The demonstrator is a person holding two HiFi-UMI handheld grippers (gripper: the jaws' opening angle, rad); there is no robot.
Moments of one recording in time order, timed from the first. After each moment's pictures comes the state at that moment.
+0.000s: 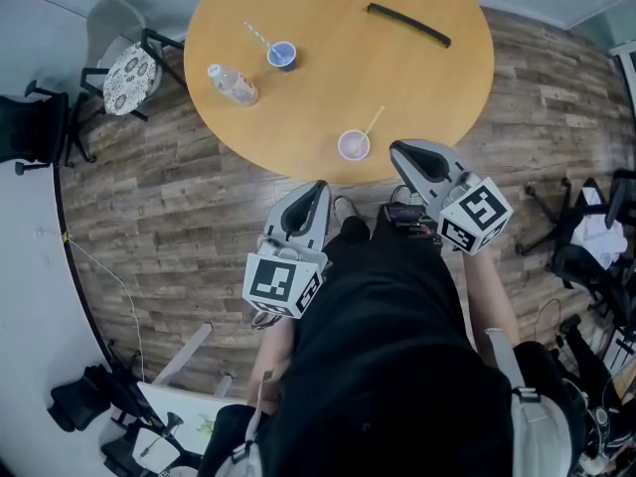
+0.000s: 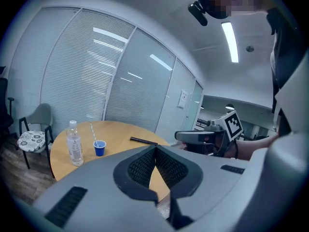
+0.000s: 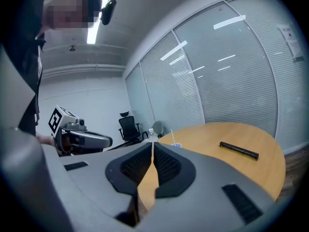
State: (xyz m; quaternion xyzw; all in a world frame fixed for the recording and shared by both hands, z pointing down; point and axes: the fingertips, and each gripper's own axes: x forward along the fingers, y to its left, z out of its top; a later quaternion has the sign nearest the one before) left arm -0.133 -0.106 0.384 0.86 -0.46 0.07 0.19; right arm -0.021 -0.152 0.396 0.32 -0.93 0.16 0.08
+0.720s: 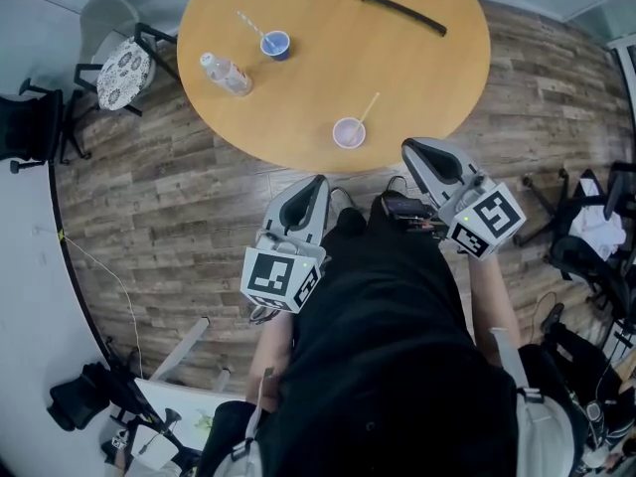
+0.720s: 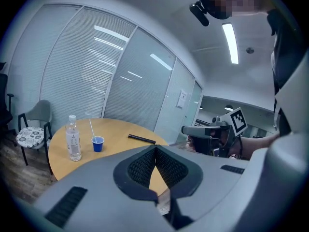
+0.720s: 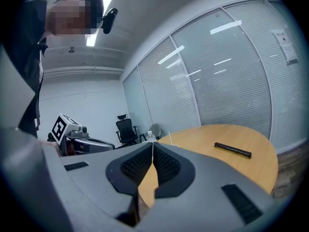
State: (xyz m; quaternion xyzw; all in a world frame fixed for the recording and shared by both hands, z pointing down) left arm -0.127 -0.090 0.395 0.87 -0.46 0.06 0.20; right arm 0.002 -0.129 0.382 0.34 -0.92 0.15 0.06
